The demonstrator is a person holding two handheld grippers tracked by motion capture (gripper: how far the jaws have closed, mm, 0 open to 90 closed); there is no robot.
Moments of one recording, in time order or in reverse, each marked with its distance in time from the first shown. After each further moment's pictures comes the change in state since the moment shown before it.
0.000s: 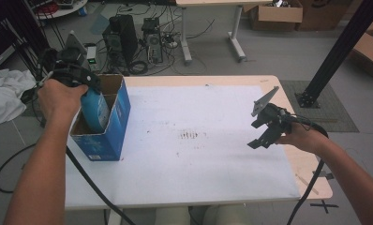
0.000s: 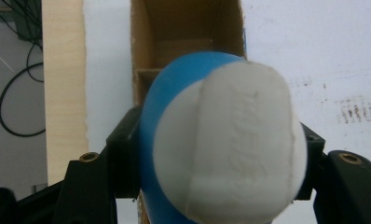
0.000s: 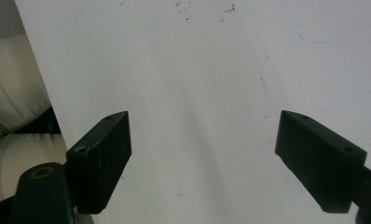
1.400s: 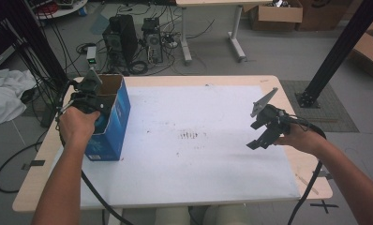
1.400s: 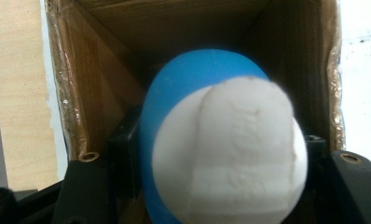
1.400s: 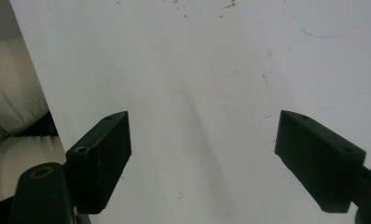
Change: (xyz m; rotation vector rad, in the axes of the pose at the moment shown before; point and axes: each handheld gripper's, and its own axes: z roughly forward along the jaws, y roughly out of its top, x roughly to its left) left arm 0.000 -0.028 0.083 0.103 0.007 0.029; right arm -0.003 -0.003 0.007 -0.001 0.008 0.021
